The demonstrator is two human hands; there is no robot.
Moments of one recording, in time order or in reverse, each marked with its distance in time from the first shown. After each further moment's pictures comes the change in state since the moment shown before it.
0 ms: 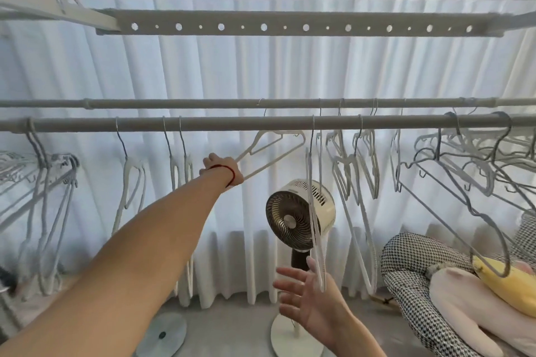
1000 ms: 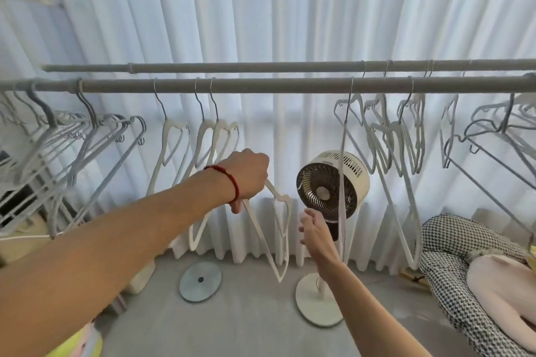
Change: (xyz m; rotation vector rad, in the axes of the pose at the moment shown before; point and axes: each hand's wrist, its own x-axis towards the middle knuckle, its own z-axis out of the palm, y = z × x) left_hand -0.138 -0.031 -0.016 0.203 -0.092 0.388; right_hand 0.069 0.005 0.023 -0.737 0.177 -0.417
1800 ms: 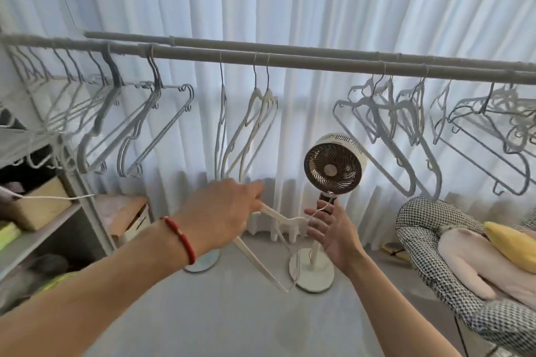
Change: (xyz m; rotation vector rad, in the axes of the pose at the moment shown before) left_hand -0.230 -0.069 0.061 -0.133 0.175 0.110; right_hand -0.122 0.036 0.029 0.530 -0.060 0.107
